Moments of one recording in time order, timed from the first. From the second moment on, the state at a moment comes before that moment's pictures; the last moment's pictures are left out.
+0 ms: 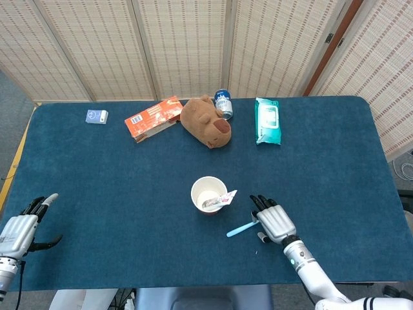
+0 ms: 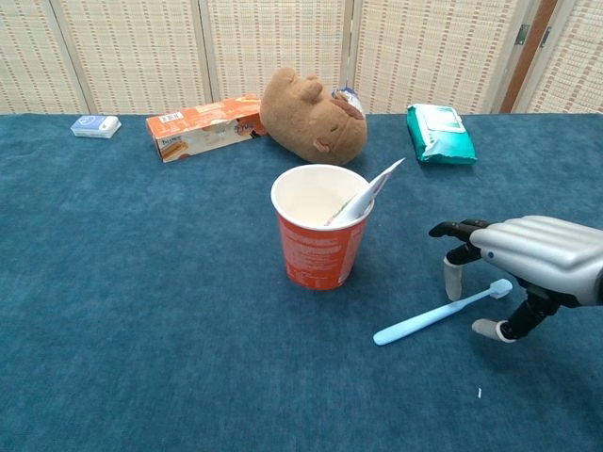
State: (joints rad) left arm -0.19 -1.03 0.00 -1.62 1.43 1.25 -0.13; right arm 0.54 -1.46 -0.03 -1.76 -1.08 1.08 -0.68
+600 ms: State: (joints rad) left arm -0.19 -1.02 0.00 -1.62 1.44 1.25 -0.15; right arm 0.53 -1.55 -0.02 -1.69 -1.11 1.09 -0.68
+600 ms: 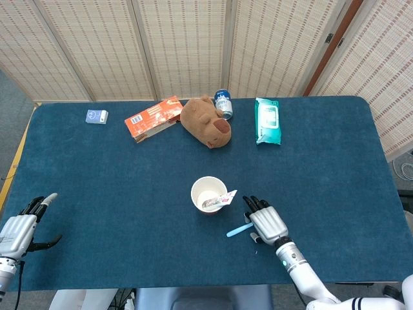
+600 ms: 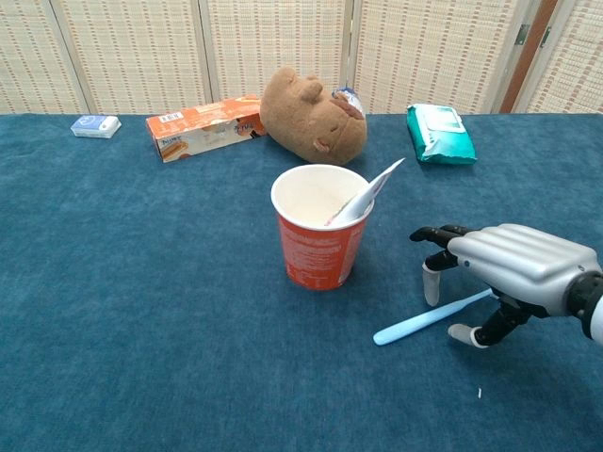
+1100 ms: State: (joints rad) left arm -0.19 -1.02 0.00 -1.62 1.44 1.26 -0.16; right arm 0.54 -1.58 -0.01 -1.67 -1.08 1.07 -0.69
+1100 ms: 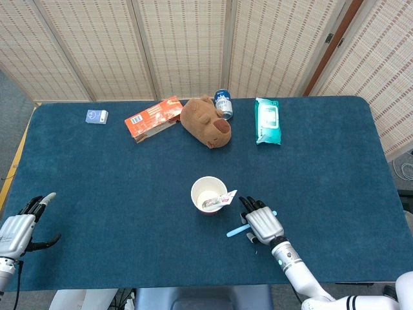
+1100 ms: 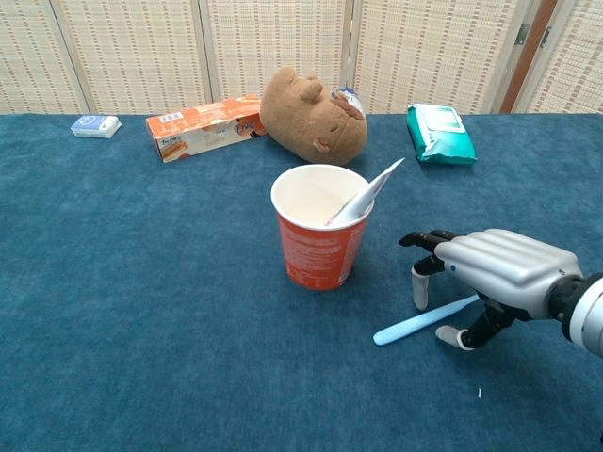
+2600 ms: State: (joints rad) left arm -0.19 -1.01 0.00 -1.62 1.45 1.26 -0.18; right arm 0.56 -1.62 -0.01 -1.64 -1.05 1.07 -0.72
